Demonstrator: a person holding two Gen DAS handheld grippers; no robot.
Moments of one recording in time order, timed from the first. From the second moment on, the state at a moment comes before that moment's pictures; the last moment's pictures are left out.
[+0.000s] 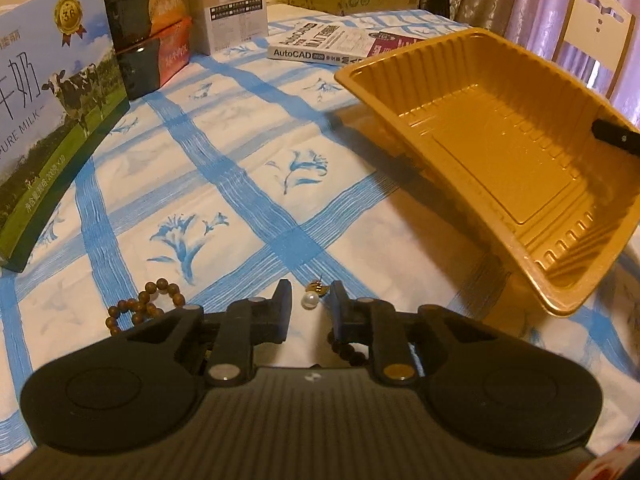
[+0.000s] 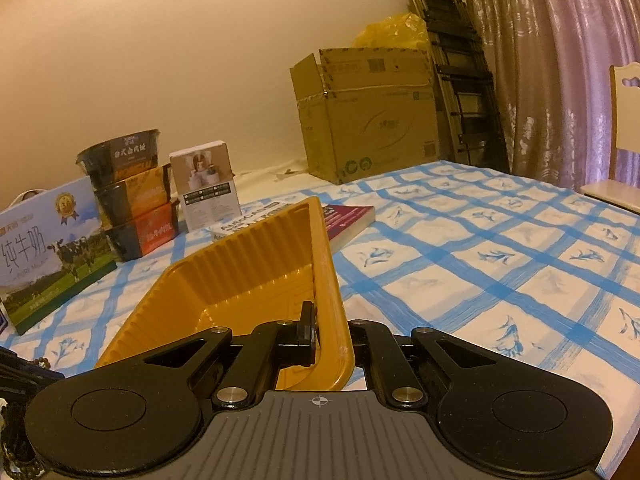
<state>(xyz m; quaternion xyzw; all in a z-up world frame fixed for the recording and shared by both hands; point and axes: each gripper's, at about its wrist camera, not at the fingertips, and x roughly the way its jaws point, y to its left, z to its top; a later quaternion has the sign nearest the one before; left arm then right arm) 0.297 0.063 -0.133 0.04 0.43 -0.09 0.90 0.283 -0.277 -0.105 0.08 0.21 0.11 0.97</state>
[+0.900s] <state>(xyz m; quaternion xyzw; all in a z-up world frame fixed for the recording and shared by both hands) 0.238 -0.022 -0.077 -0.05 0.36 -0.21 0.91 0.232 -0.289 -0.091 0.05 0.21 0.12 0.97</state>
